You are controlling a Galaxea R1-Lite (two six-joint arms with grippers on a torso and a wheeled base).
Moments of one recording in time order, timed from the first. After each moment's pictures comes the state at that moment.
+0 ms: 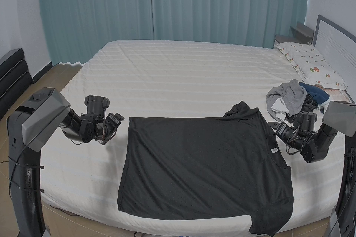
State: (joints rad) left arm -0.12 2.41 -1.34 -0.40 0.04 -0.97; right arm -0.06 2.40 -0.88 -1.11 0.14 0.65
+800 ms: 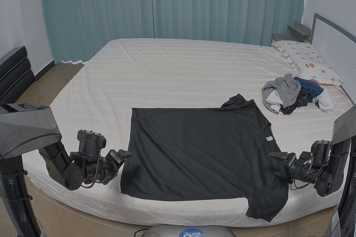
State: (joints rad) left arm -0.25 2.16 -0.58 -0.83 -0.08 -1.07; right arm -0.07 2.30 -0.20 -1.55 0.47 0.93
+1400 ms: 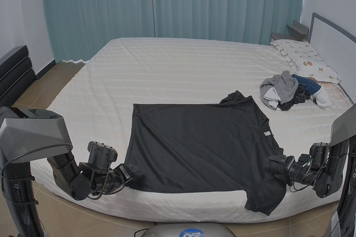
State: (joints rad) left arm -0.35 2.19 -0.52 -0.83 0.00 -0.94; right arm -0.06 2.32 -0.19 -1.55 0.46 0.91
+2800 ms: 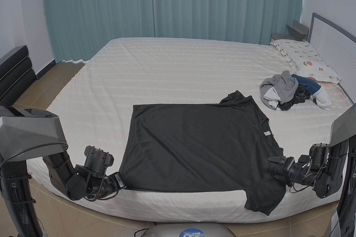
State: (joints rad) left arm -0.32 2.17 -0.49 -0.71 0.05 -0.80; right arm -0.06 2.33 -0.19 -1.55 0.46 0.90
